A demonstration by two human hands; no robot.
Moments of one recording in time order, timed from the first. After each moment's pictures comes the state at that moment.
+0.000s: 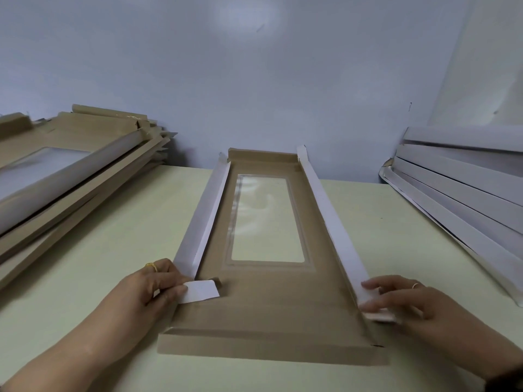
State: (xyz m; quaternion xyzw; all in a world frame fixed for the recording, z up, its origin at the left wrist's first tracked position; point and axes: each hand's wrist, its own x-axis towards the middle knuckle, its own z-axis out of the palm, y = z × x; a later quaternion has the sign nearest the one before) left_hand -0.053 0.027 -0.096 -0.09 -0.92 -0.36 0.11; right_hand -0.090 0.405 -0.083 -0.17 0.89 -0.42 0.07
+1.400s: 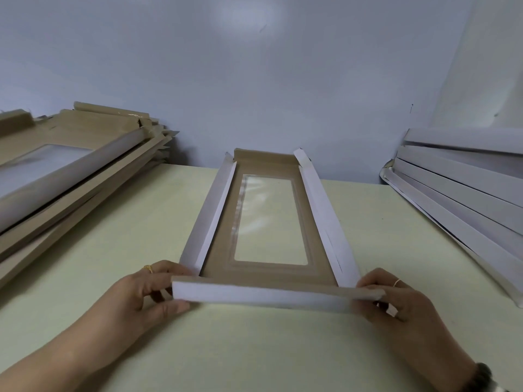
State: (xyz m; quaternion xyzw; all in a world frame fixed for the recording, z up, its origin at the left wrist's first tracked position) left_hand -0.046 0.022 -0.094 -0.15 -0.89 -0.42 0.11; right_hand -0.082 0.367 -0.097 -0.23 0.86 -0.45 -0.12
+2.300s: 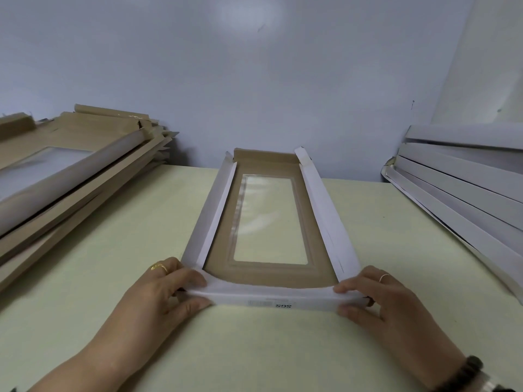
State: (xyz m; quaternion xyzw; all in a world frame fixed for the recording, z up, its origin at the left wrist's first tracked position) left_hand -0.048 0.043 -0.100 -0.12 -0.92 -0.32 0.17; right_hand -0.085 0.360 -0.097 -0.22 0.92 -0.30 -0.14
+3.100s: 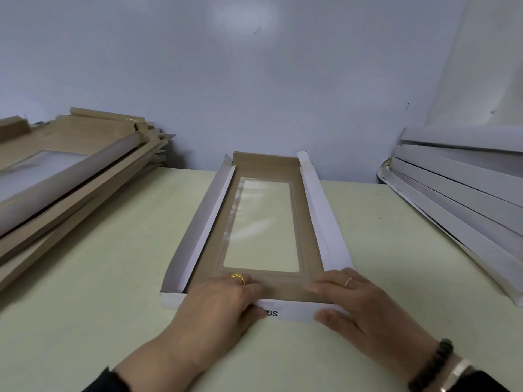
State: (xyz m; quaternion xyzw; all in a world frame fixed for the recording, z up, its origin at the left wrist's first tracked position) left_hand -0.066 0.114 -0.090 -0.24 -0.94 -0.05 0.22; right_hand -0.095 0.347 -0.094 -0.36 0.91 -0.19 -0.11
